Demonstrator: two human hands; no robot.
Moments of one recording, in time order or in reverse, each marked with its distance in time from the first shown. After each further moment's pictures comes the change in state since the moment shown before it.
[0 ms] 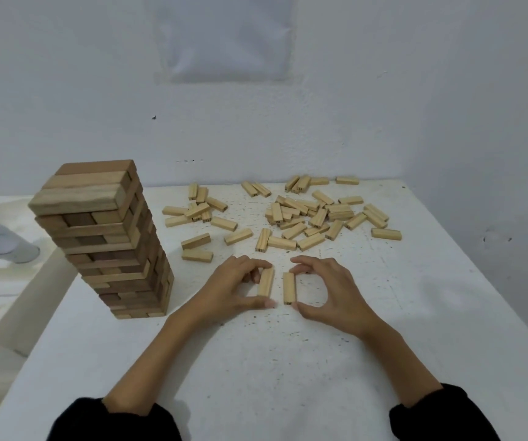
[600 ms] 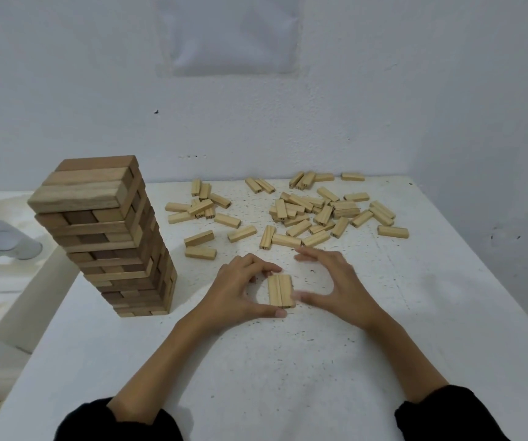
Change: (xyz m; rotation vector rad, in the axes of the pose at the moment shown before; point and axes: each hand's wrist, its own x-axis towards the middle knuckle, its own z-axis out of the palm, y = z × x) left_hand -0.002 -0.003 0.012 0.012 0.068 0.019; right_hand 0.011 -0.003 -0.003 0.117 -0.003 0.060
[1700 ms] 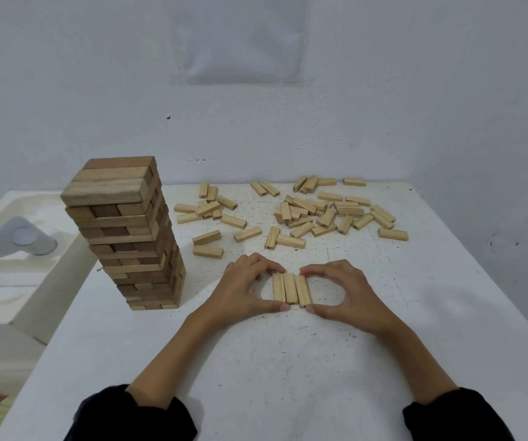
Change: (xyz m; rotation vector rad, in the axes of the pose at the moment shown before) left_hand -0.003 -0.003 0.002 0.047 0.003 -0.002; right_hand -0.018 0.007 -0.008 -0.068 -0.067 -0.015
